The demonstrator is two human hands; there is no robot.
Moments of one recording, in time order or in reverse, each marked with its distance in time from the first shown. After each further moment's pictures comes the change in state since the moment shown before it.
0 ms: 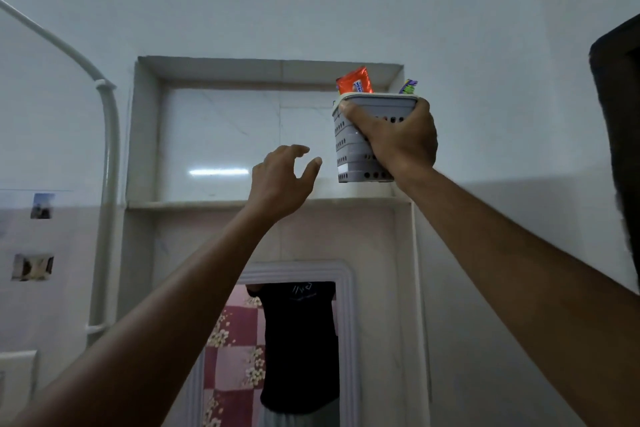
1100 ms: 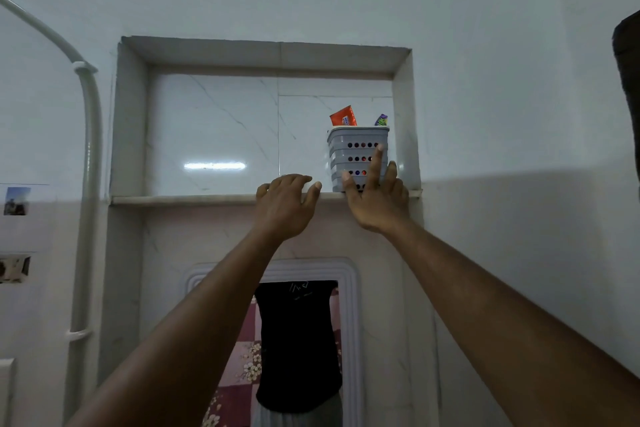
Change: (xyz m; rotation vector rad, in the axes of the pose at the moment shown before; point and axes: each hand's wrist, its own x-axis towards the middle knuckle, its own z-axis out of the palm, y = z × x) left_hand -0.004 -0.059 0.079 0.204 -0.169 -0.054; right_hand 0.000 0.149 0.084 -0.625 -0.471 -0.122
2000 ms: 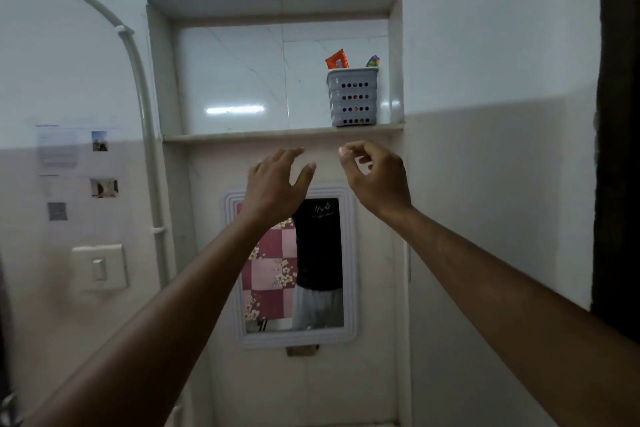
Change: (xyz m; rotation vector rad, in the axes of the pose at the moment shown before) left_hand -0.169 0.062 -0.112 -0.058 -0.076 -0.038; right_hand -0.181 -0.009 -0.072 0.486 0.217 -0.192
